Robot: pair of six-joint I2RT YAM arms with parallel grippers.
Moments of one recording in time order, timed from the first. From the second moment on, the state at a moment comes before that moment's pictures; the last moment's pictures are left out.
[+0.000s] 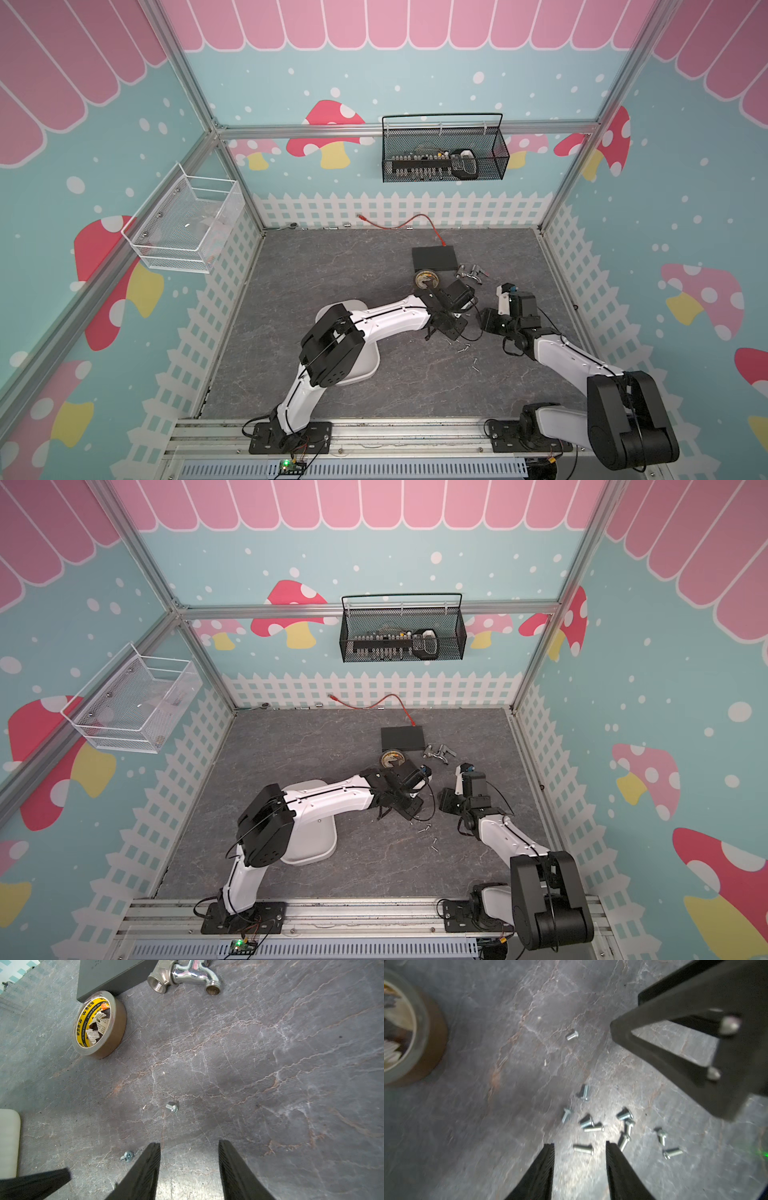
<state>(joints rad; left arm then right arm) -0.98 2.16 1.72 -0.62 0.02 -0.17 0.10 1.26 0.49 -0.05 -0.19 0.34</state>
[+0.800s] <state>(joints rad) -0.98 2.28 1.79 -0.66 -0.01 -0.08 0.10 1.26 0.49 -0.05 -0.20 0.34</state>
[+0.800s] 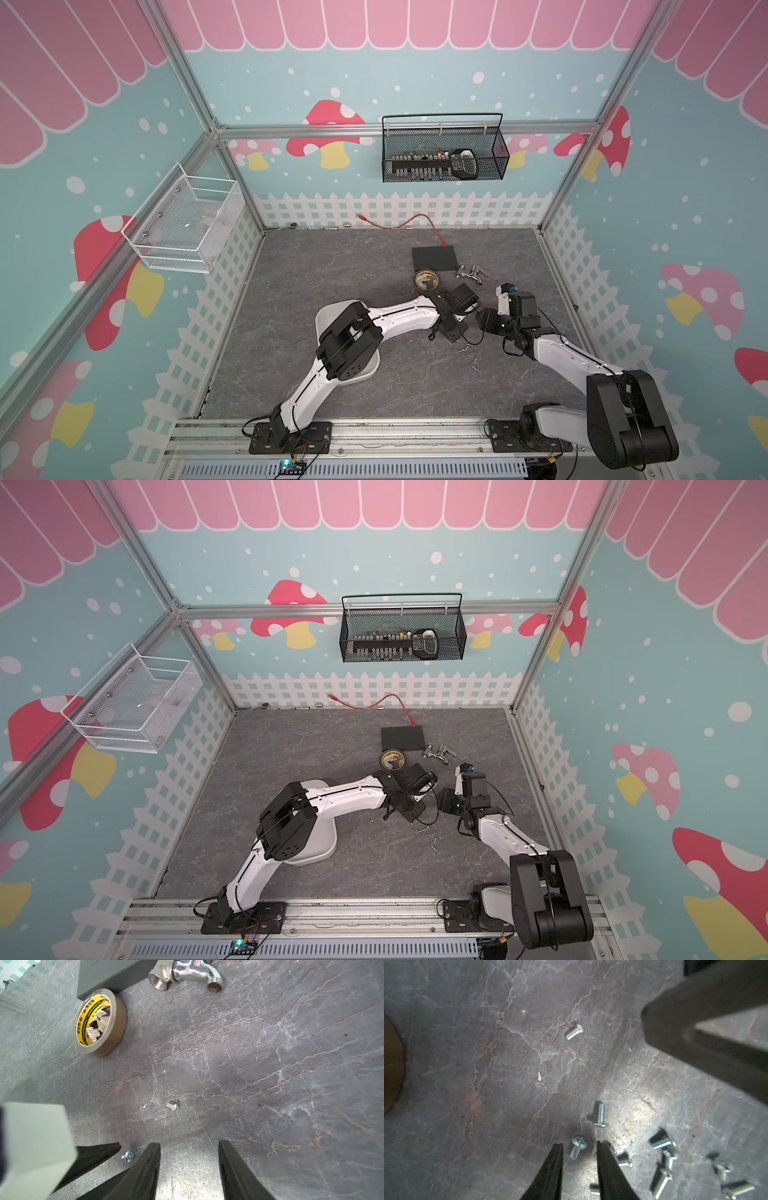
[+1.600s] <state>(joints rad) -0.98 2.29 1.80 -0.66 -0.05 -0.08 0.10 1.27 0.49 -0.05 -0.21 0.34</state>
